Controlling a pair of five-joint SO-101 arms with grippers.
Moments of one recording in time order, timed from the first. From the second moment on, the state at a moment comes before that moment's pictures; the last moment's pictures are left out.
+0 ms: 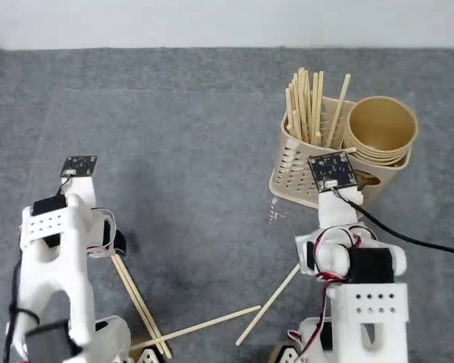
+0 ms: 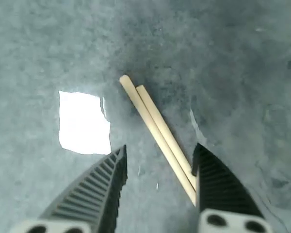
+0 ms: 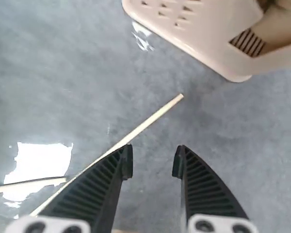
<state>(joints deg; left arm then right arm) -20.8 -15.8 48.8 70.1 -6.6 -3.1 -58.4 49.8 84.8 9.0</state>
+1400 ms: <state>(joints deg) -5.5 0.0 36.6 59.7 13.2 7.4 -58.8 50.5 84.0 14.1</state>
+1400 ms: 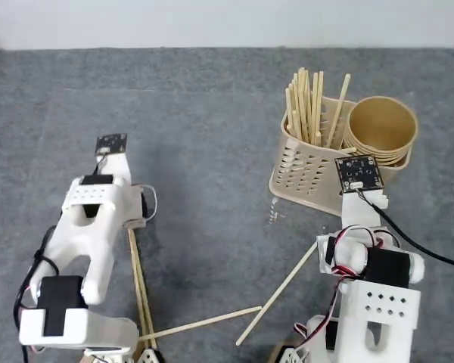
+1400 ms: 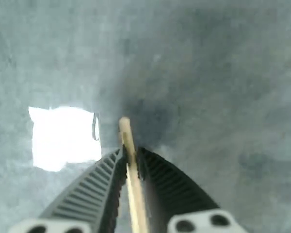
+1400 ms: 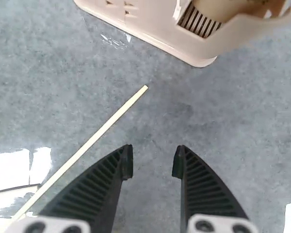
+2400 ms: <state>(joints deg) 7.5 0.3 -38.1 88.5 13.0 7.4 -58.8 53.5 85.2 14.1</state>
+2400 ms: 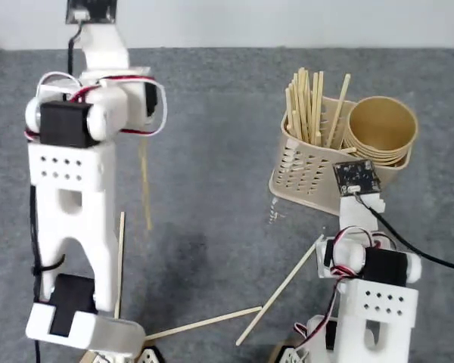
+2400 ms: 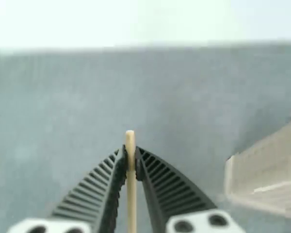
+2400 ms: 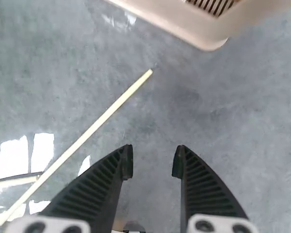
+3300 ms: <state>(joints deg) 30.4 0.3 -26.7 32.1 19.8 7.4 -58.8 57.3 85.0 14.1</state>
